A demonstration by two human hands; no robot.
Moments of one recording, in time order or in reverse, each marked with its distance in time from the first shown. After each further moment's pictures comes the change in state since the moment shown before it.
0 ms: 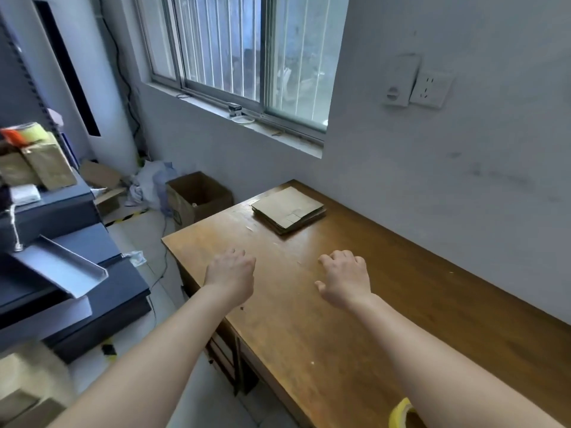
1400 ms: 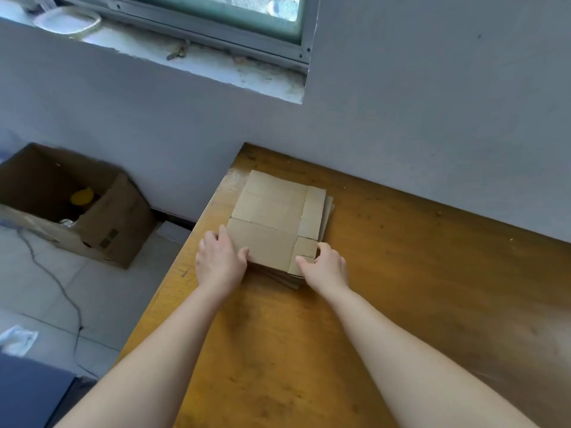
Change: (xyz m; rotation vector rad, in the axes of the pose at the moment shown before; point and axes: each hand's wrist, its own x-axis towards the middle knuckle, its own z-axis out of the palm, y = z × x) left_hand 0.441 -0.089 0.171 -0.511 -0.237 -0.015; right_hand 0.371 -0.046 0.147 0.687 -0.196 0.977
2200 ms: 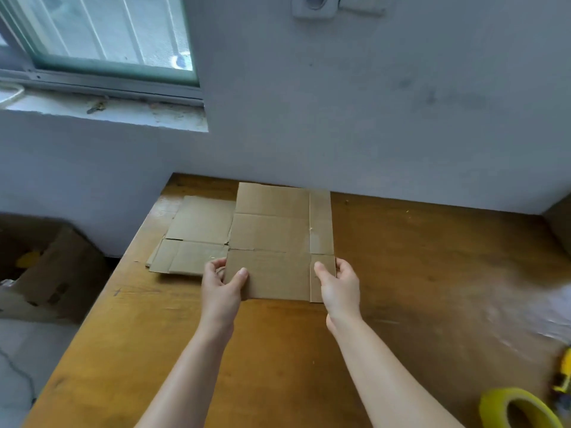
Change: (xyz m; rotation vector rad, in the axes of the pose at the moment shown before) left_hand -0.154 0.107 0.017 -1.184 -0.184 -0.033; right_hand -0.108 0.128 -0.102 1.057 0.265 0.129
